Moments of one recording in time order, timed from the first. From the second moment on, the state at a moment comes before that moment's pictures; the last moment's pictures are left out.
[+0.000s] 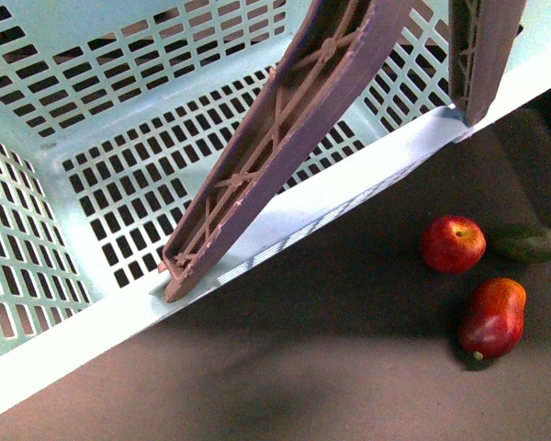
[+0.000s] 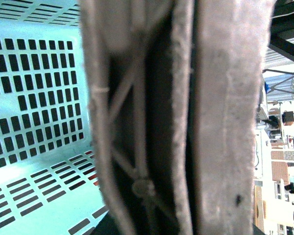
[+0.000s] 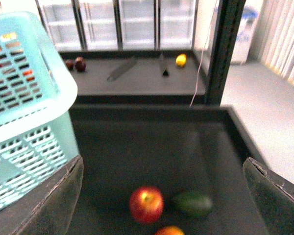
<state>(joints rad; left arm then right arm) -0.52 1.39 1.07 -0.09 0.12 -1.04 -0.01 0.03 0.04 -0.06 -0.02 0.02</state>
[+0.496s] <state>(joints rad) -0.52 1.39 1.07 -0.09 0.12 -1.04 -0.18 1.06 0.26 0.34 -0.11 -0.13</state>
